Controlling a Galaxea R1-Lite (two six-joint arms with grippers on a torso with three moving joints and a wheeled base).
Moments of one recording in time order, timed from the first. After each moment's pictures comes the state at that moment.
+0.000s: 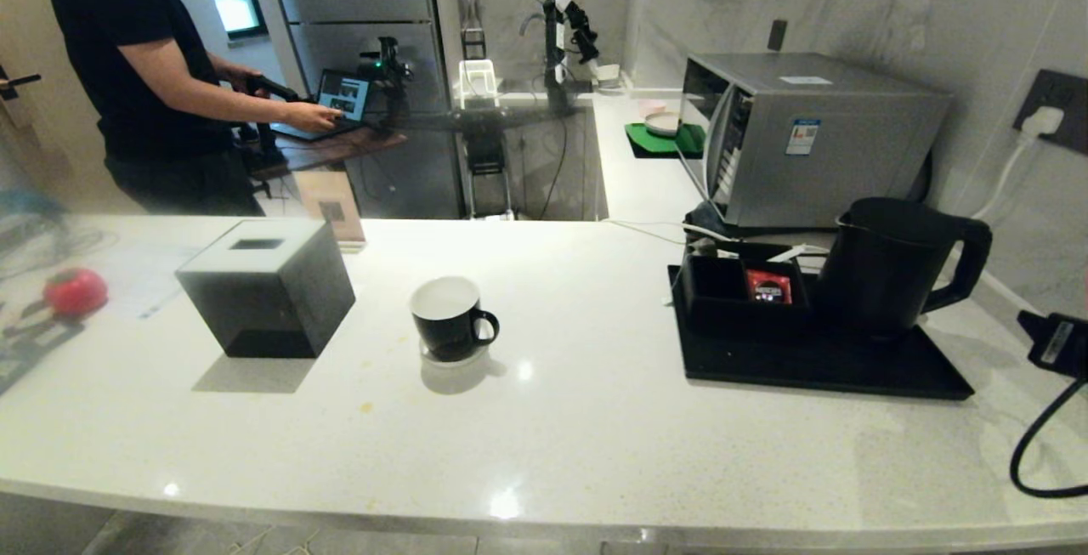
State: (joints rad) left arm 0.00 0.00 0.00 0.00 0.00 -0.02; right arm -0.39 1.65 -0.41 -1.02 -0.03 0.06
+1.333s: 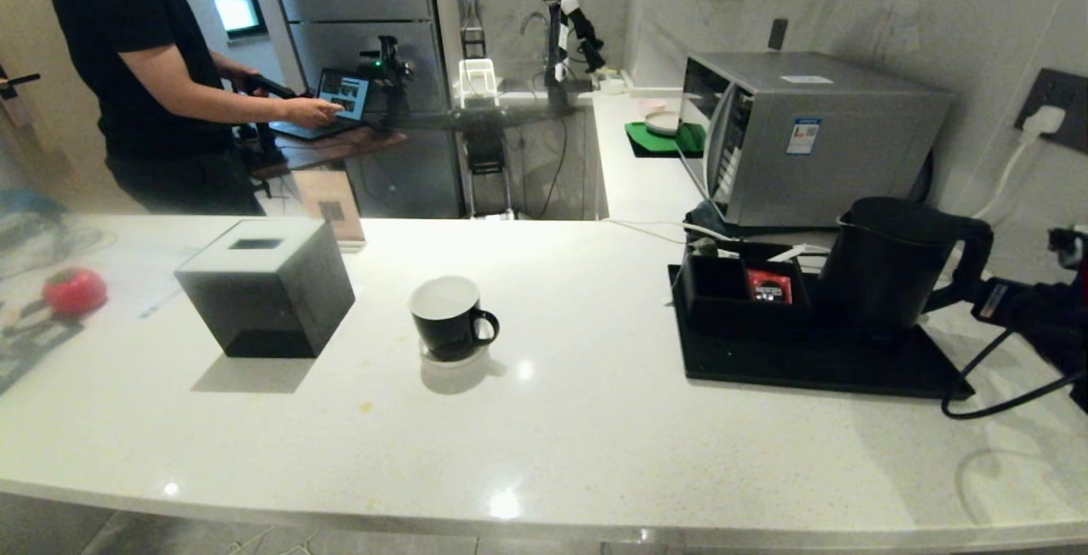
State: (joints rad) left arm 0.00 0.00 0.00 0.00 0.00 -0.02; right arm -0.38 2.02 -0.68 -1.24 -0.03 0.05
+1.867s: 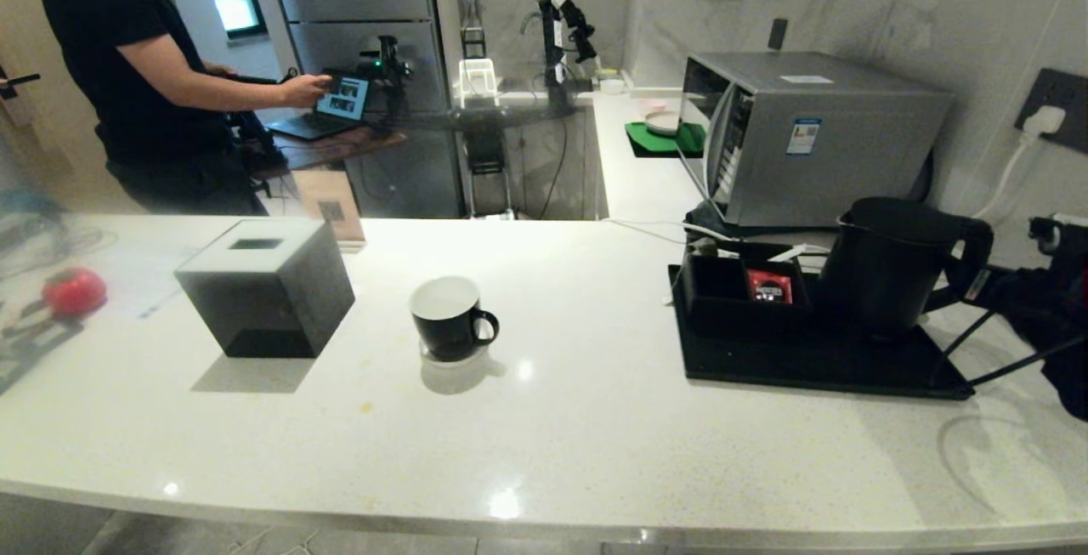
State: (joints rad) left arm 0.00 0.00 0.00 0.00 -0.01 -0.02; right arm -0.38 2.14 -0.85 -1.22 -0.03 0.06
